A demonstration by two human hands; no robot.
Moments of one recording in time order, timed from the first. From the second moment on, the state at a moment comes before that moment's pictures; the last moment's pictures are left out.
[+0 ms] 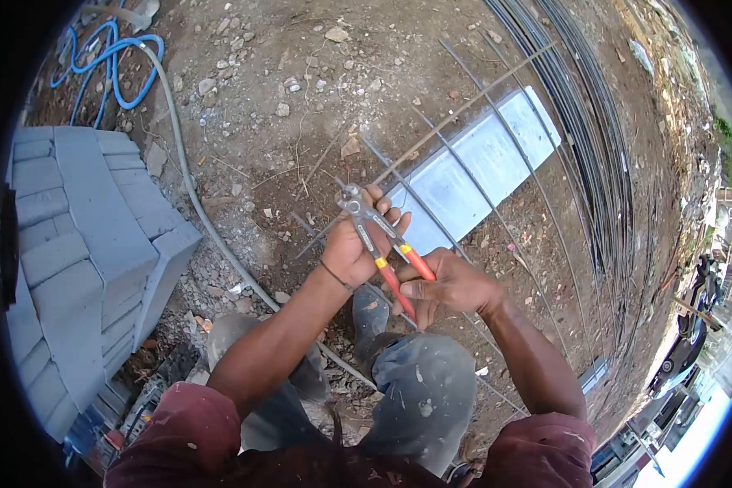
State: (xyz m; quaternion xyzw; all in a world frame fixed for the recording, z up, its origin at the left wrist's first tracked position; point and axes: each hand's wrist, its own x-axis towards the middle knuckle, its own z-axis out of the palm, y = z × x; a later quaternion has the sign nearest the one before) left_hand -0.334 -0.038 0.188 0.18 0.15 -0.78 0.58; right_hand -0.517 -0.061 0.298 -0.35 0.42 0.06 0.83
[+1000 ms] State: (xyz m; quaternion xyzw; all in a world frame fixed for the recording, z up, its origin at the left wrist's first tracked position) left_hand -0.171 -0.388 0.494 0.71 -0.11 -0.68 0.12; right_hand -0.410 0.043 0.538 0.46 0.41 -0.71 0.33
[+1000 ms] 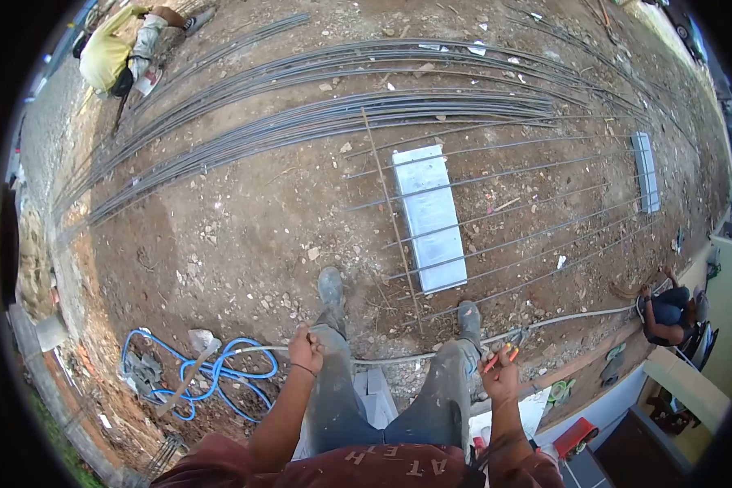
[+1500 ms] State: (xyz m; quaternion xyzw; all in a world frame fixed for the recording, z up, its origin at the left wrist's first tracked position) left_hand -0.067 -0.680 0.547 0.71 -0.45 -0.54 0.05; right_hand -0.284 -0.185 0.584 0.45 0.49 -0.63 0.39
